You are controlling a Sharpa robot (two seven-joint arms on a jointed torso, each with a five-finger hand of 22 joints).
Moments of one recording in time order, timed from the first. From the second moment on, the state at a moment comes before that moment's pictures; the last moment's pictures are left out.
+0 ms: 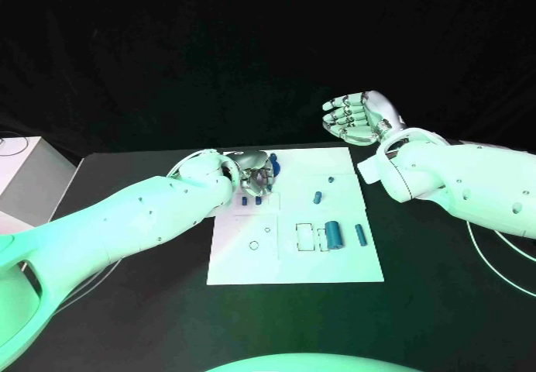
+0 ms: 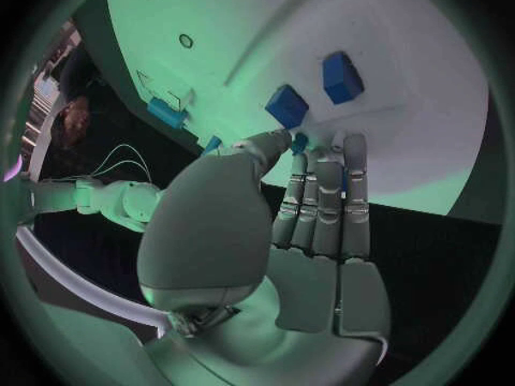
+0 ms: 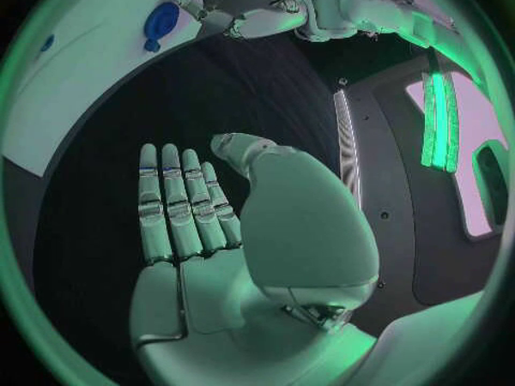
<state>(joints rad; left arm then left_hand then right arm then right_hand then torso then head) 1.15 -0.44 0.12 1.11 -1.58 -0.05 -0.10 1.44 -0.25 0.51 0.14 0.19 0.85 0.15 0.32 0.37 0.86 0.12 0.53 0.17 1.05 0.06 1.24 0.76 0.17 0.92 0.16 0.90 0.79 1.37 -0.78 -0.13 1.40 -0.62 -0.63 0.25 1.40 -0.23 0.57 0.11 0.36 0.82 0.21 0.08 0.41 0.99 0.19 0.13 0.06 0.96 0.15 0.15 0.26 0.17 0.89 0.26 0.06 0.29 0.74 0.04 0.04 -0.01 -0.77</state>
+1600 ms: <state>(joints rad) 1.15 -0.42 0.10 1.09 -1.58 -0.08 -0.08 1.46 -0.19 0.61 0.03 0.18 0.97 0.15 0.31 0.37 1.05 0.08 0.46 0.14 1.20 0.02 1.39 0.89 0.17 0.96 0.13 1.10 0.99 1.37 -0.78 -0.13 1.41 -0.61 -0.63 0.26 1.39 -0.22 0.57 0.11 0.36 0.82 0.21 0.08 0.41 0.99 0.19 0.13 0.06 0.96 0.16 0.15 0.25 0.17 0.90 0.26 0.06 0.27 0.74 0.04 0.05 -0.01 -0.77</state>
